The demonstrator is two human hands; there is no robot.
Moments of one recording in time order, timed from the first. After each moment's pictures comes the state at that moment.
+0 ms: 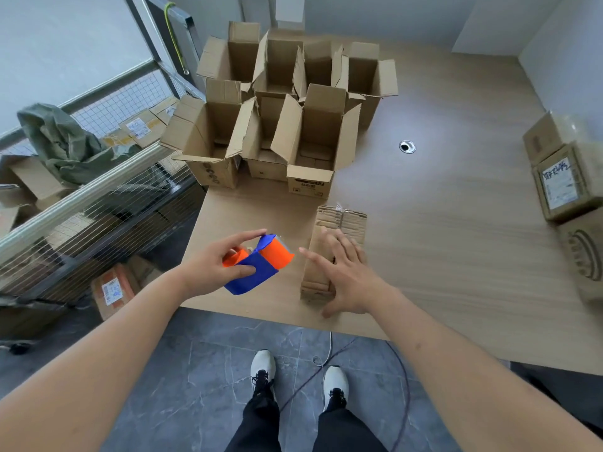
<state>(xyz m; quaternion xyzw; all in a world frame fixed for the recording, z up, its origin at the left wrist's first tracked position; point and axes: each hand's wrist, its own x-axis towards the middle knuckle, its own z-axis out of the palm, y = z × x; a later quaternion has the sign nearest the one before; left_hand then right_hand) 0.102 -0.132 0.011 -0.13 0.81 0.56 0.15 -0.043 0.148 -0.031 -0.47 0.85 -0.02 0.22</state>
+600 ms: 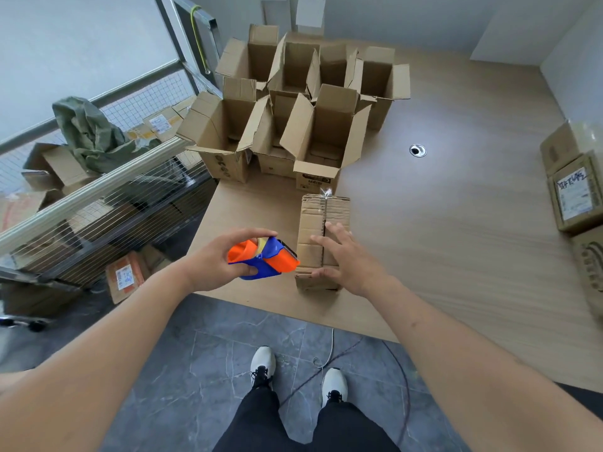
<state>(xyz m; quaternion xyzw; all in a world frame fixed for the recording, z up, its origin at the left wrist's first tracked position) 0.118 -0.097 0.042 -0.11 0.85 0.51 0.10 -0.055 0.148 -0.023 -0.43 0.86 -0.15 0.24</state>
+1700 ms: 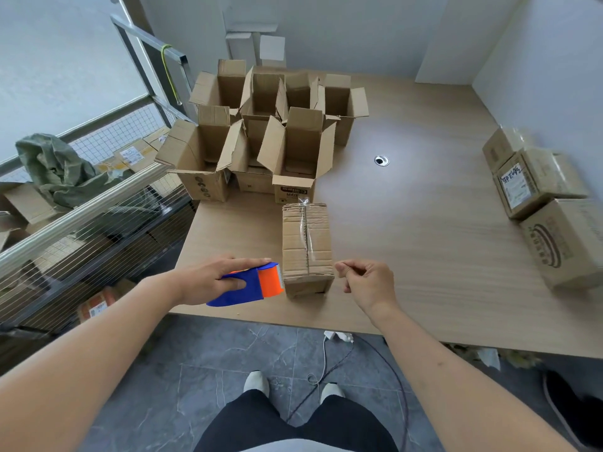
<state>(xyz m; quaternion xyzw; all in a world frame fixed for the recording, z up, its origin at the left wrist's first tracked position) 0.122 -0.108 0.038 -0.04 0.89 0.36 0.27 -0.004 0.202 -0.017 0.00 0.82 -0.55 0.16</state>
